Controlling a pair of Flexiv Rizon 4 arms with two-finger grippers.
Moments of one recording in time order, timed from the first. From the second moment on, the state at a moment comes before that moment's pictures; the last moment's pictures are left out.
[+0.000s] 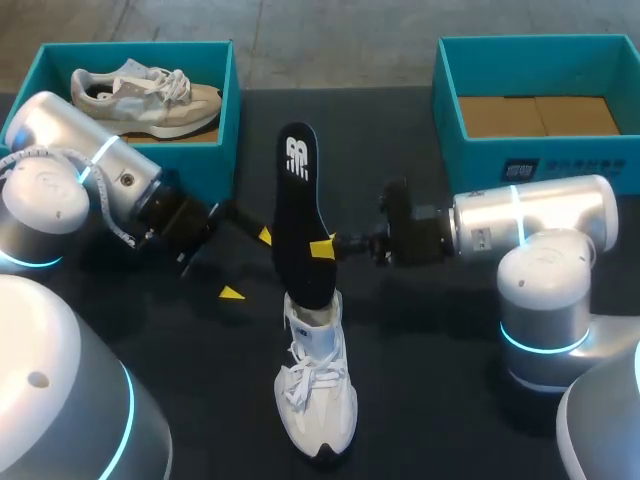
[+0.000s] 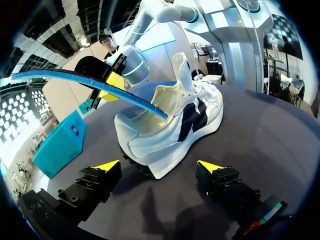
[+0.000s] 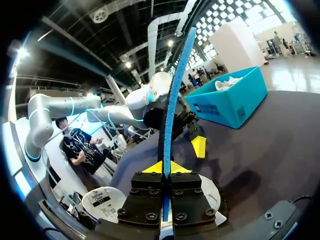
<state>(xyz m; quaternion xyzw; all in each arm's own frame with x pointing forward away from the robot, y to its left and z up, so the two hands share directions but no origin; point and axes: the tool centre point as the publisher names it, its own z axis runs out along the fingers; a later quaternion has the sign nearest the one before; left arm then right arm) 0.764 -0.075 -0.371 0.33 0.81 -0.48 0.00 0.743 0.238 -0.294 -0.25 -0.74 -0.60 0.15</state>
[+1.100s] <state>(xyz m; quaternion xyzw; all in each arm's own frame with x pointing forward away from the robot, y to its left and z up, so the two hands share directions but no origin) 0.764 -0.075 -0.371 0.33 0.81 -0.48 0.00 0.740 0.237 -0.306 -0.27 -0.73 -0.62 0.14</state>
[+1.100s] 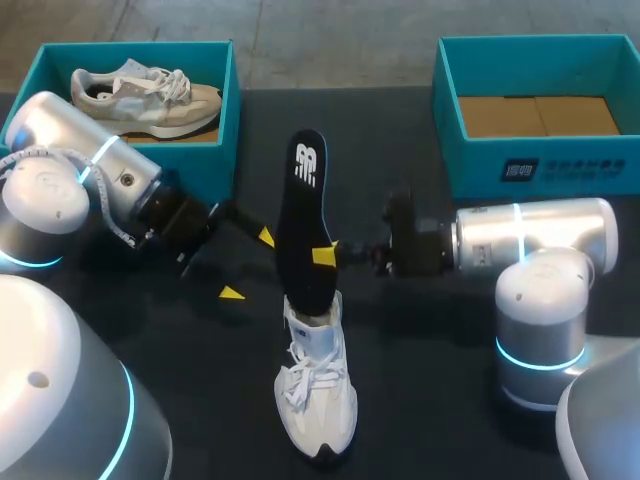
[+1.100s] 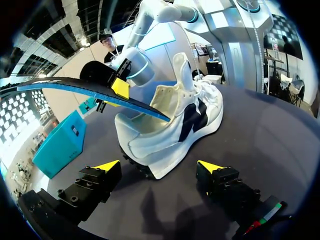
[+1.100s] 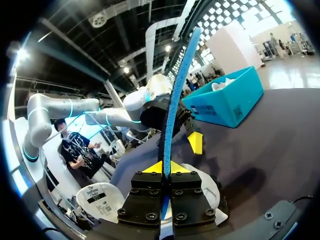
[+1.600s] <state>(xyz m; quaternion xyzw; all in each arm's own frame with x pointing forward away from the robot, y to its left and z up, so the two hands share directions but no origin) 0.764 -0.075 -0.371 0.33 0.81 -0.48 0.00 0.736 0.235 -0.312 -0.26 -0.73 -0.61 0.15</state>
